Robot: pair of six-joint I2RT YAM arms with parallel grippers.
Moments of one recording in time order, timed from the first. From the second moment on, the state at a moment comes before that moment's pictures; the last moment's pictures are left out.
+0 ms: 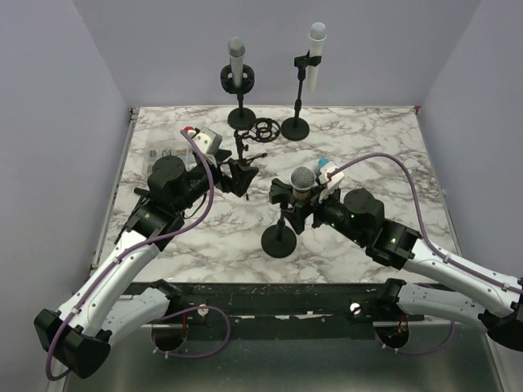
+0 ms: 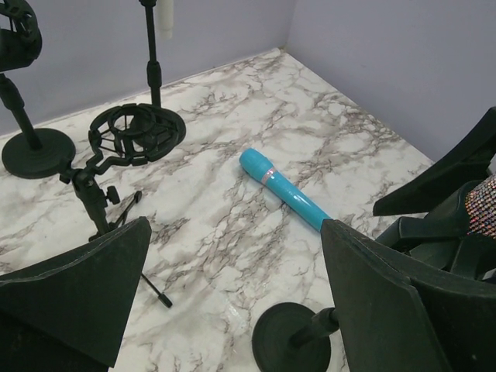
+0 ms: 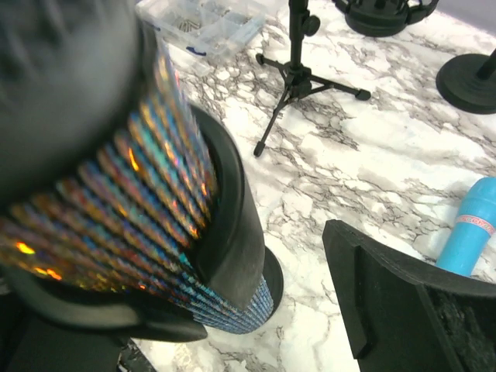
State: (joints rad) left arm -0.53 0.91 0.92 -0.03 0.22 -0.19; right arm 0.97 0.93 0.77 -0.07 0.21 0.11
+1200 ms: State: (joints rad) left arm -0.54 0.96 0.95 0.06 0.68 -0.18; right arm 0.97 0.89 0.98 -0.13 0.21 0.11
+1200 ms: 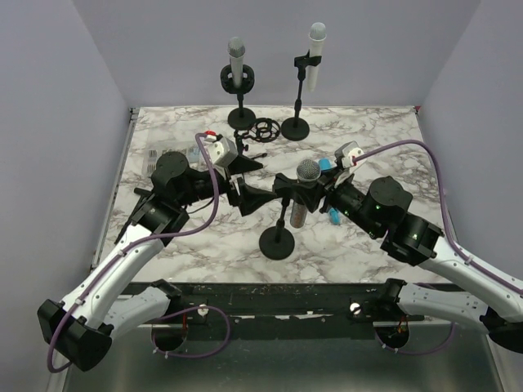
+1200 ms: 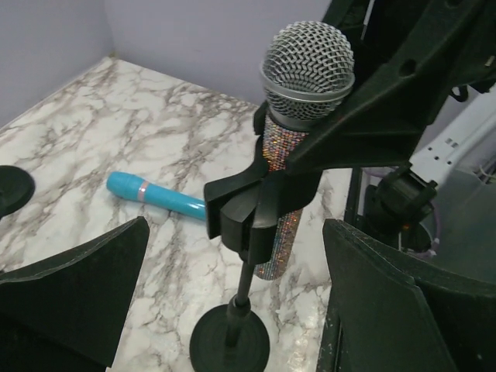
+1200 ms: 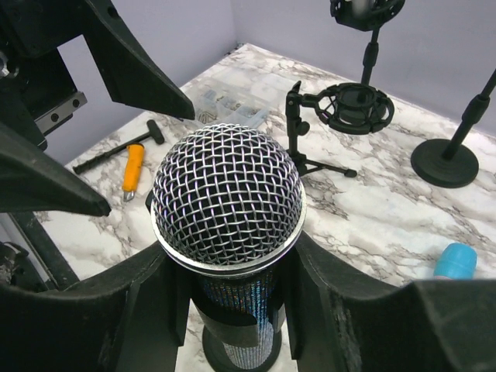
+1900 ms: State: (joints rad) left arm -0.65 1.07 0.97 0.02 0.78 -0.13; right arm 0.97 0.90 0.98 -0.12 0.10 0.08
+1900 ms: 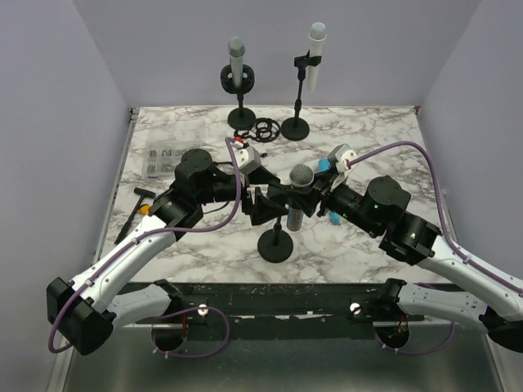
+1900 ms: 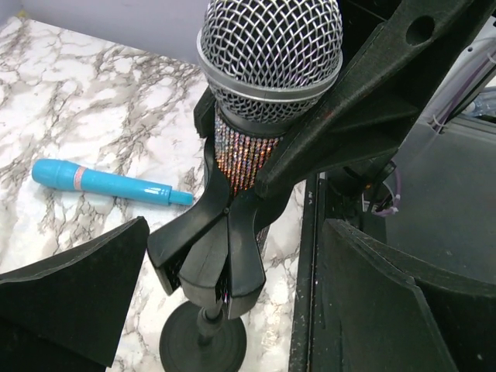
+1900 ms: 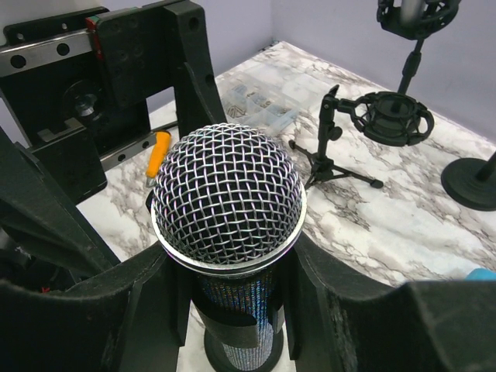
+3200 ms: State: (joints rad) left arm -0.68 1.10 1.00 -0.05 0.80 -0.08; right arm 0.97 0.90 1.01 -0.10 0.10 0.14
